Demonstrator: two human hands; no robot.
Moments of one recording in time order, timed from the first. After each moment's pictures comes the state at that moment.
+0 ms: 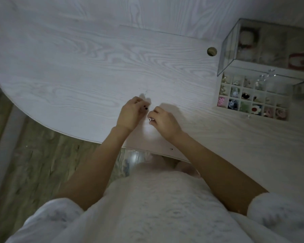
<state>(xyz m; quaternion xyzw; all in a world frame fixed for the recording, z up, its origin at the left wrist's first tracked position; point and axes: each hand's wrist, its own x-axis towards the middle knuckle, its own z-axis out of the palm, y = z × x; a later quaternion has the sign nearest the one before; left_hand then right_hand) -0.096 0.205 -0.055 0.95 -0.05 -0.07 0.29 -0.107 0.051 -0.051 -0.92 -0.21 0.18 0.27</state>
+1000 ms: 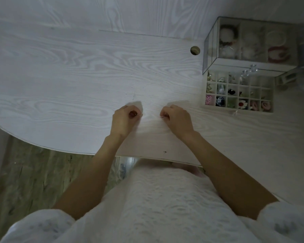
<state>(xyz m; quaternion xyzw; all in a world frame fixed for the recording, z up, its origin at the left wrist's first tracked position) -0.093 0.195 -0.048 0.92 0.05 -0.12 0.38 -0.095 -0.001 -0.047 -0.96 -0.07 0.10 0.27</state>
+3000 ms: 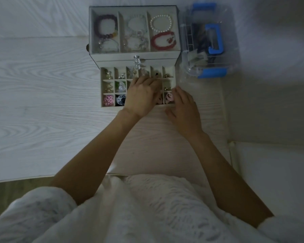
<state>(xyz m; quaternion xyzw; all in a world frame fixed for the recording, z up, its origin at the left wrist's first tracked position) -0.045 -0.164 -0.042 0.93 -0.31 0.06 0.19 -0.130 -0.309 -0.039 -0.97 0.06 0.06 0.22</state>
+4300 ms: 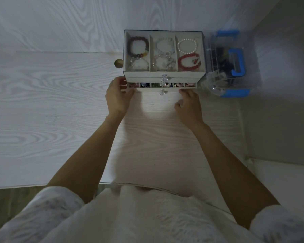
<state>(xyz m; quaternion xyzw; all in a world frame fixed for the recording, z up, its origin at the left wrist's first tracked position) 0.008 -0.053 -0.054 0.89 0.08 0.01 0.46 -0.057 -0.267 -0.038 -0.95 0.13 0.07 0.27</state>
